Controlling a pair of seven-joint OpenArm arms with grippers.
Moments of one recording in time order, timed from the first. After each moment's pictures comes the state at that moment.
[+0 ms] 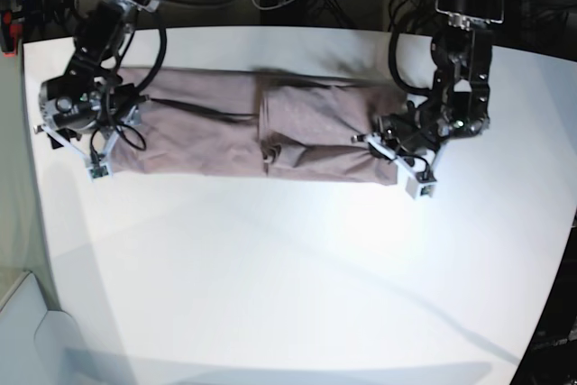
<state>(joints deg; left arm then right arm) -0.4 -11.9 2.9 83.8 -30.5 0.7 54.4 1.0 -5.8 29.1 103.2 -19.7 39.7 -68.0</state>
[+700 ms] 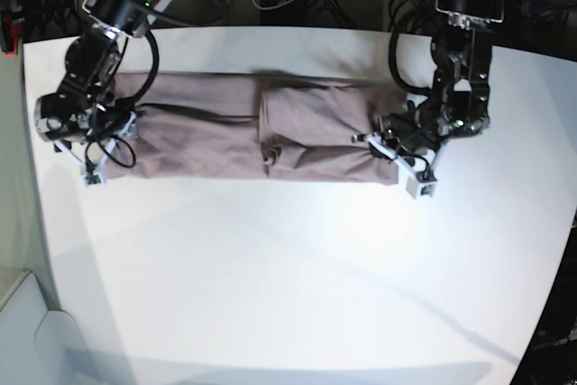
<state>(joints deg) -0.2 -11.9 2.8 83.8 -30.5 0.7 54.2 6.1 -3.4 35.1 89.3 -17.9 39.6 -64.1</state>
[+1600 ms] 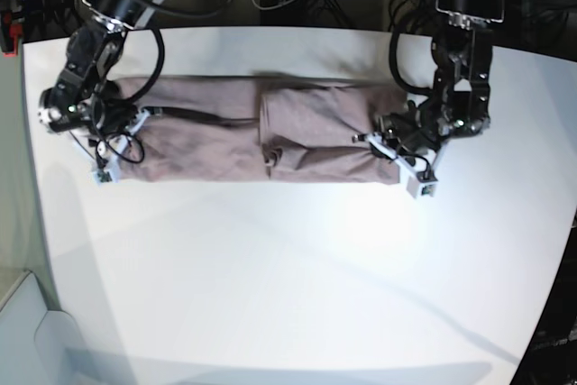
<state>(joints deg) -0.2 -11.9 2.8 84.2 -30.1 0.7 54.4 3.2 -3.3 31.7 89.0 -7.5 39.5 -64.4</state>
